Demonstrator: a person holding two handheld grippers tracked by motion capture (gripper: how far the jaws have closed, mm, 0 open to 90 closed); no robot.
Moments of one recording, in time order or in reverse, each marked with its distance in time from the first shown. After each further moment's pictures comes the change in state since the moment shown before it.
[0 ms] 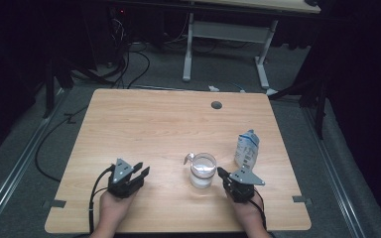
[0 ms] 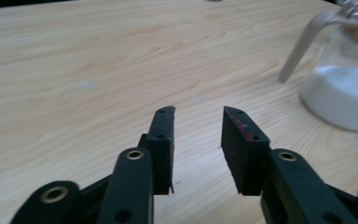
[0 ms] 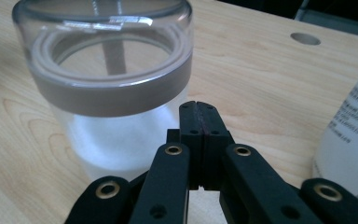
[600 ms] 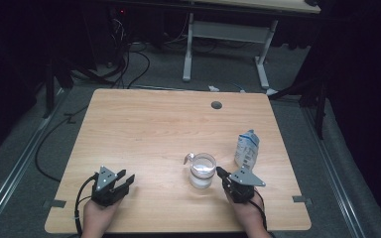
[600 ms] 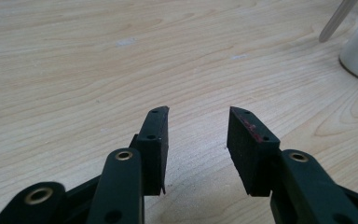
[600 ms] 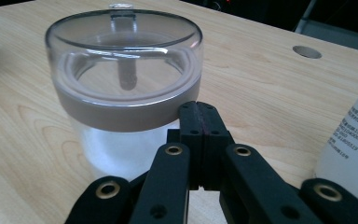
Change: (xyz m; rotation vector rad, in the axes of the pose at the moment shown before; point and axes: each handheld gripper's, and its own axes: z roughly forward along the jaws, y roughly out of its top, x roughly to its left) left arm 0.024 -0.025 -0.016 0.041 0.038 -0.011; right arm 0.005 0.007 -0.006 -0.024 0.013 -0.022
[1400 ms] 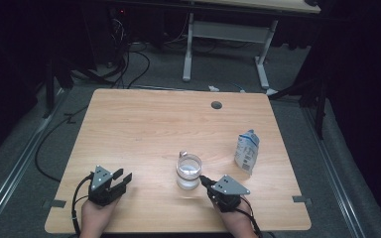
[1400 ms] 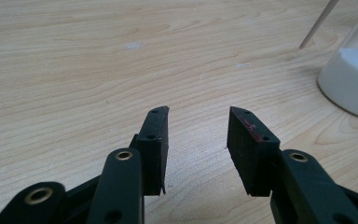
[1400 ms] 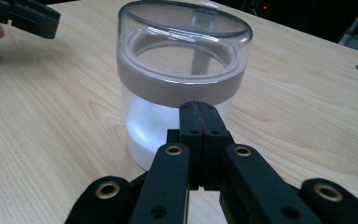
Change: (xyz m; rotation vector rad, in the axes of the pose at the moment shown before) left arm 0.006 0.000 -0.004 -0.018 -0.003 -0.042; right arm 0.044 0.004 0.004 -0.011 0.122 -0.080
